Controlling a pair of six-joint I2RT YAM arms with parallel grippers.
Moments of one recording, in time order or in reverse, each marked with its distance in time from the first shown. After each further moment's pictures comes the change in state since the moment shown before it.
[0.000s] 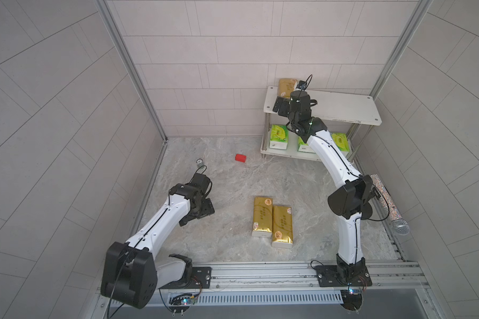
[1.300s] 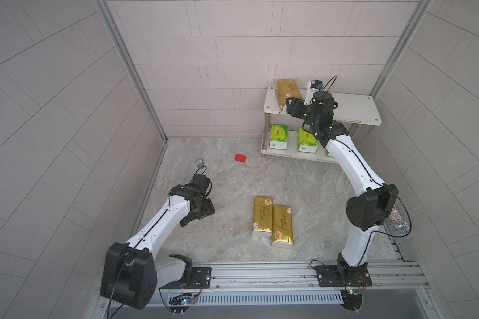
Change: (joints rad) left arm 0.000 -0.005 -0.017 0.021 0.018 -0.011; right arm -0.102 -0.228 -0.298 0.152 -0.307 0.048
